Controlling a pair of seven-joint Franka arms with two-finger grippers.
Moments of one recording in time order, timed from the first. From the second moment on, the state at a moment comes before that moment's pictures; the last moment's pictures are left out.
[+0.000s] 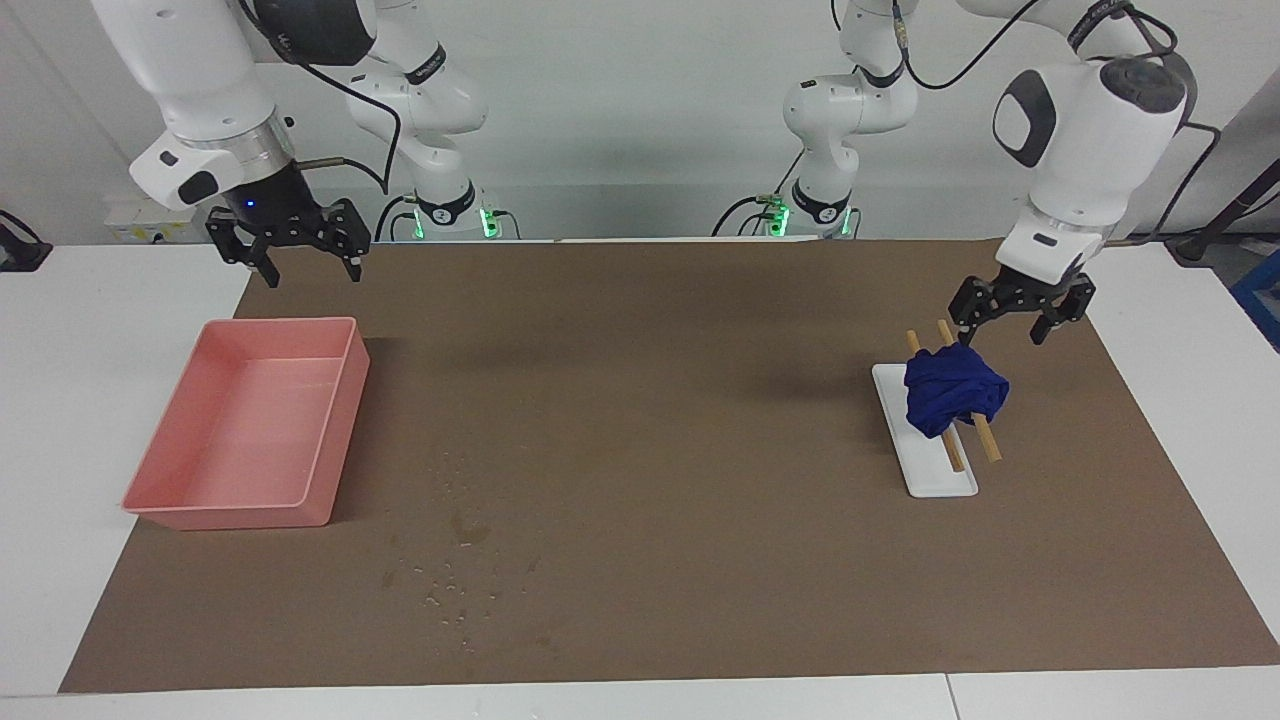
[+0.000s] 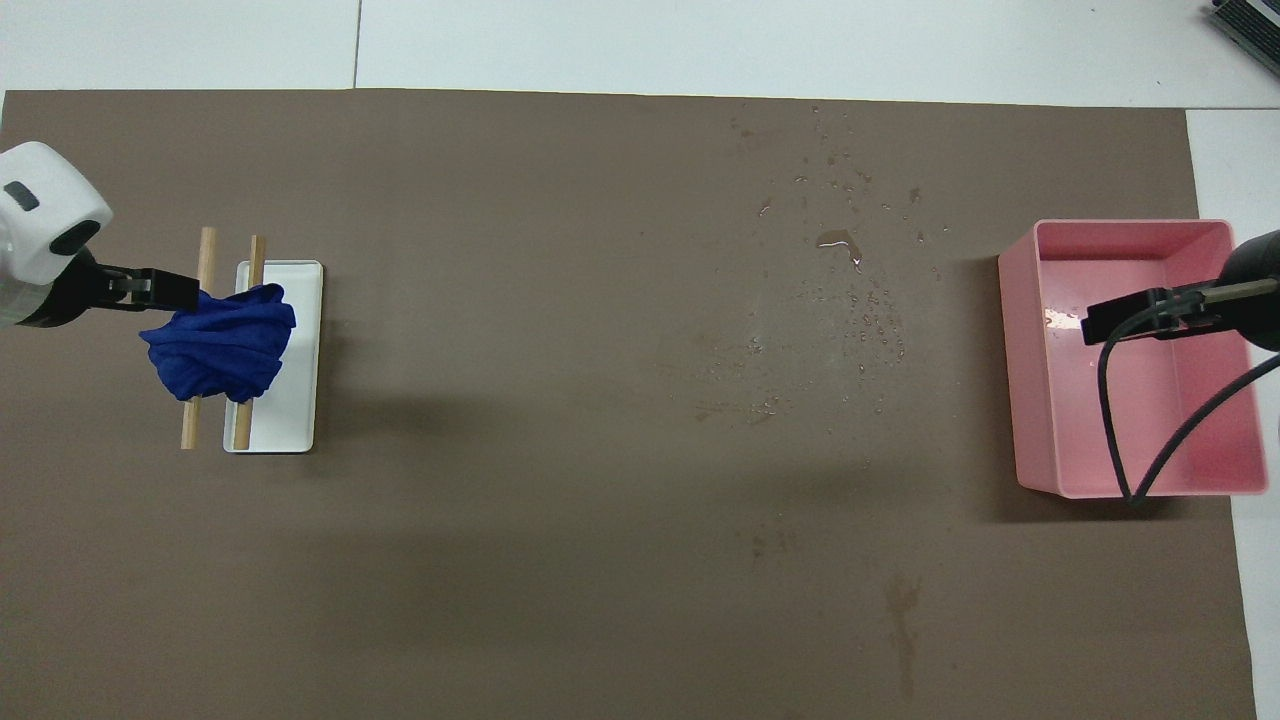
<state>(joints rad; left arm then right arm) 0.03 0.05 -0.06 -1.85 0.10 2.00 -0.02 -0.03 -0.03 0.04 -1.62 -0.01 1.61 -0.06</state>
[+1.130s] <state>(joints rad) 0.03 0.04 -0.06 -2.03 0.16 2.13 -0.23 -0.02 -0.06 0.05 -1.61 -0.01 1.59 -0.06</state>
